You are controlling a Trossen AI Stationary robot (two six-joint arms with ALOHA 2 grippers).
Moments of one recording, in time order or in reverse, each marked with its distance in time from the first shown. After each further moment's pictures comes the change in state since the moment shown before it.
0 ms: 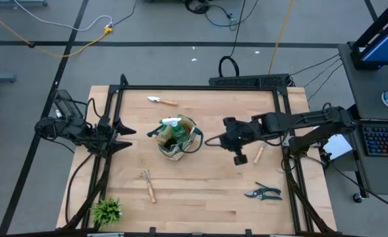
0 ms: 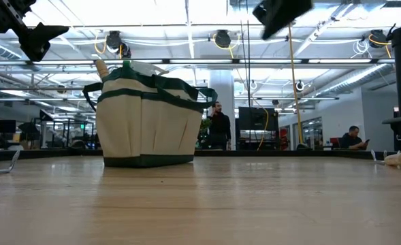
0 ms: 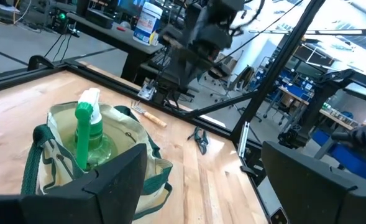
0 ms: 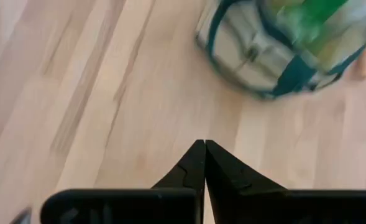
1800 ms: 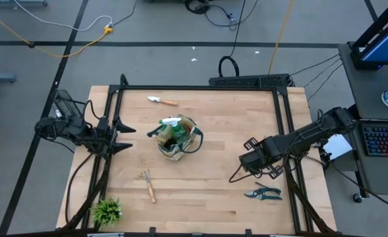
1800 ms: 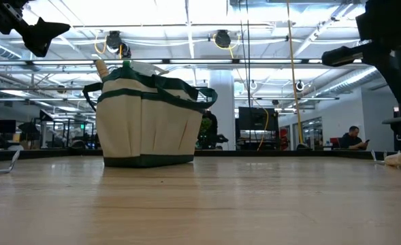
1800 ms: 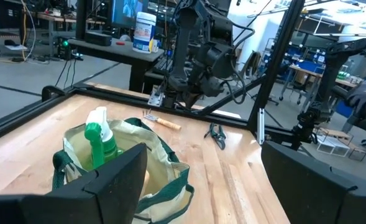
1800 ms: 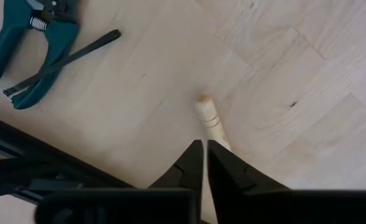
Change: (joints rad) left arm 0.000 0.000 0.000 -0.004 -0.004 0.209; right arm 0.246 -0.001 -0.275 -0.469 0.006 -0.110
